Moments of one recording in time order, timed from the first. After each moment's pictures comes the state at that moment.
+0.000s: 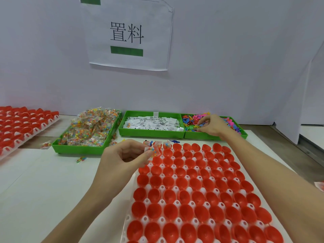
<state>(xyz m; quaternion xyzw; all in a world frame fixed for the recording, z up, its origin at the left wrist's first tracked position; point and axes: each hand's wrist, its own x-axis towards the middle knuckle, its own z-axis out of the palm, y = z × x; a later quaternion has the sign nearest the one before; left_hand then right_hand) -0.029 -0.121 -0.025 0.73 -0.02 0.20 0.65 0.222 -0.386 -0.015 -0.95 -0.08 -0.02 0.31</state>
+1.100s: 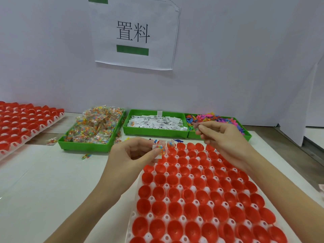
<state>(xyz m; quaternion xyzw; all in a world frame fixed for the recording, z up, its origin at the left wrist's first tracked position) -0.034 -0.128 -0.019 0.71 -0.02 0.18 0.68 0.095 -0.379 0.004 -0.71 -0.17 0.05 0.68</state>
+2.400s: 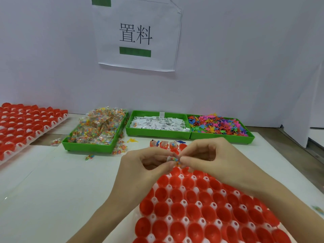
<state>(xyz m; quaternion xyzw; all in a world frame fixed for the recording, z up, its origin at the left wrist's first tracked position) -0.041 -0.146 -0.026 0.74 -0.08 0.18 0.64 0.012 -0.352 0.029 -0.79 -0.31 0.11 0.51</state>
